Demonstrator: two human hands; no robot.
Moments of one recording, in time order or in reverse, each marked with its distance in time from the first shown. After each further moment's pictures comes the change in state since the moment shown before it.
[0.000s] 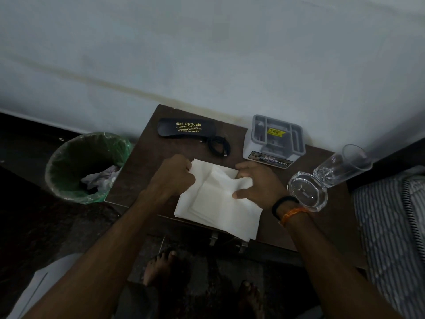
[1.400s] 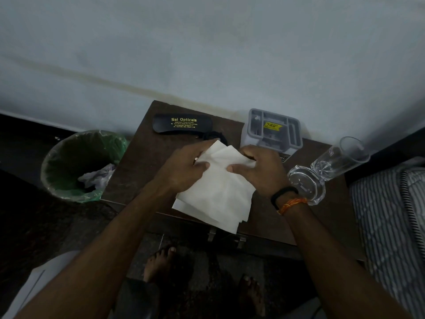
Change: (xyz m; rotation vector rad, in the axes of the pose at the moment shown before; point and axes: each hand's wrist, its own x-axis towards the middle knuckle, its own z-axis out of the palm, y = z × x) left_hand -0.011 0.033 0.000 -0.179 -0.038 0.207; right_hand 0.001 -0.010 -0.011 0.173 0.318 -0.108
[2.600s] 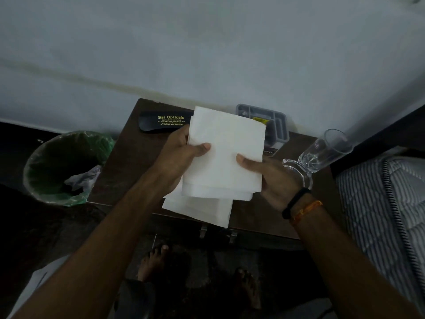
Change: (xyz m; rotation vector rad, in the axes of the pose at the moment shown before) left_hand 0.007 0.025 0.007 -0.765 0.045 -0.081; right_hand -0.032 0.003 -0.026 1.078 -0.141 0.565
